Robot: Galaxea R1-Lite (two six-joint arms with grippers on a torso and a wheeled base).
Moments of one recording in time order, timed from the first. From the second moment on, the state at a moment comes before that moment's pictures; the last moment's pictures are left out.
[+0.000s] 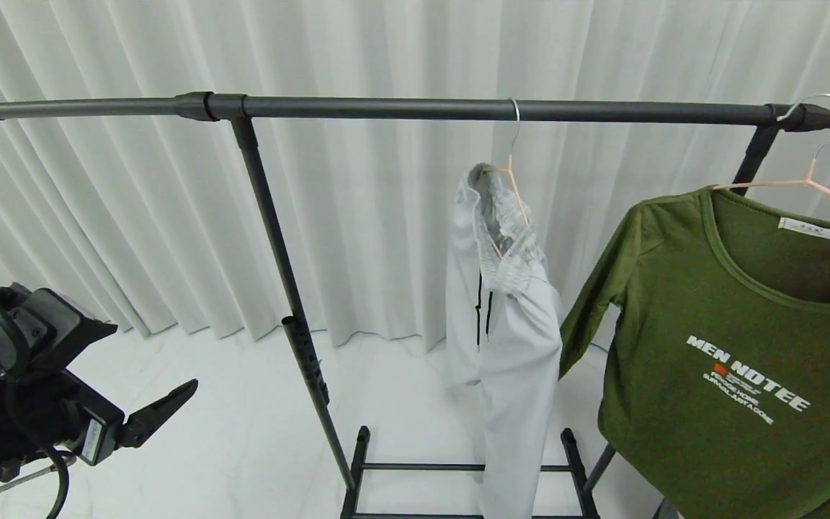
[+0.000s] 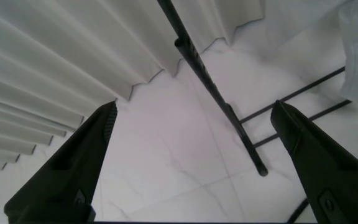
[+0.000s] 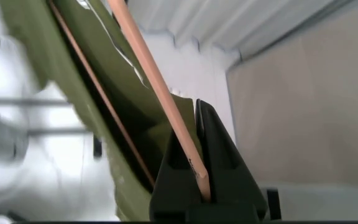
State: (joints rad) left arm 0.12 1.18 -0.38 -0.45 -0.32 0.63; right arm -0.01 1.34 -1.16 0.24 -0.23 -0.26
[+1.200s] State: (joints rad) left arm 0.08 1.12 -0.31 -0.45 -0.32 0.63; right arm 0.04 1.69 -1.45 0.19 -0.23 -0.25
